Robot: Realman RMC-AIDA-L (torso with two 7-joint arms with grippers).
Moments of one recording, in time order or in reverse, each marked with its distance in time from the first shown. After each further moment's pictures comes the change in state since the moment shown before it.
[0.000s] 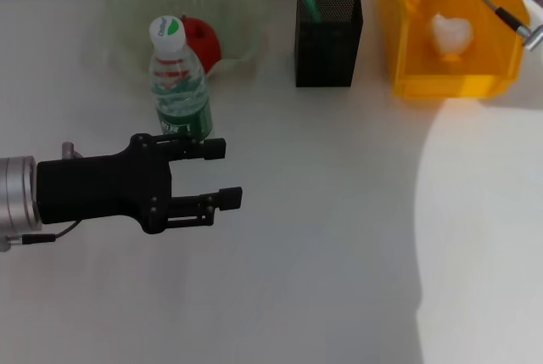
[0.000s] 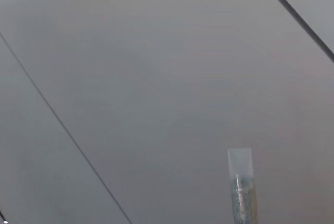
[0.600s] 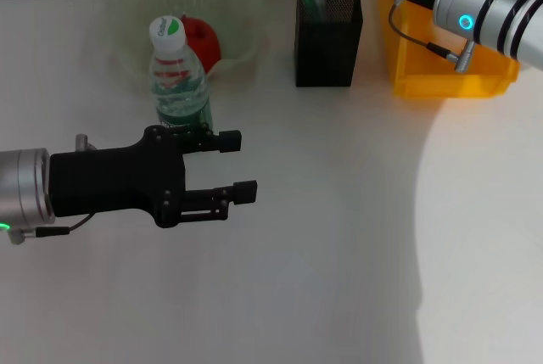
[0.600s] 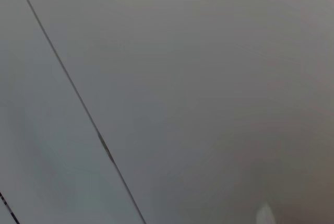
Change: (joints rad) left arm -0.023 -0.022 -0.020 0.002 -0.006 0.037 0.001; right arm 0.149 0.002 -0.217 0.125 -0.045 0.314 -0.130
